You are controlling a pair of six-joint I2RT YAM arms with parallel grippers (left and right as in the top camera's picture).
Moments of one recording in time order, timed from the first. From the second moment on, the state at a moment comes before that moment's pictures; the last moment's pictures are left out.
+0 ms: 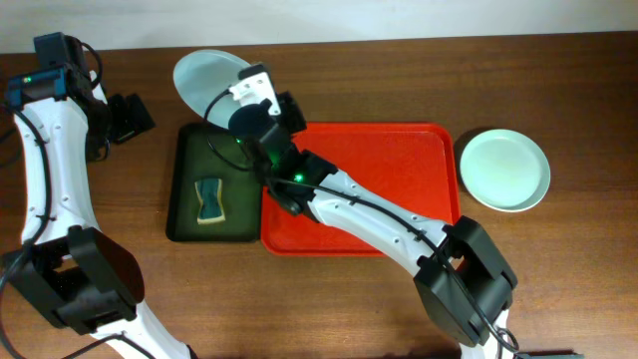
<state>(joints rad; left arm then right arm) 0.27 1.97 1.94 -1.24 0.00 -0.24 0.84 2.02 1.61 0.11 0.72 -0.09</state>
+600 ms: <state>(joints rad) 0.27 1.97 1.94 -1.24 0.00 -0.24 0.93 2.02 1.61 0.48 0.83 -0.73</state>
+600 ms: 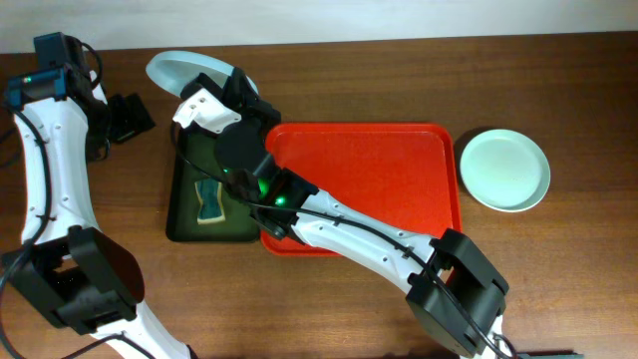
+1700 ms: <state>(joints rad) 0.27 1.97 1.94 -1.24 0.00 -0.24 0.93 2.02 1.61 0.22 0.83 -0.47</state>
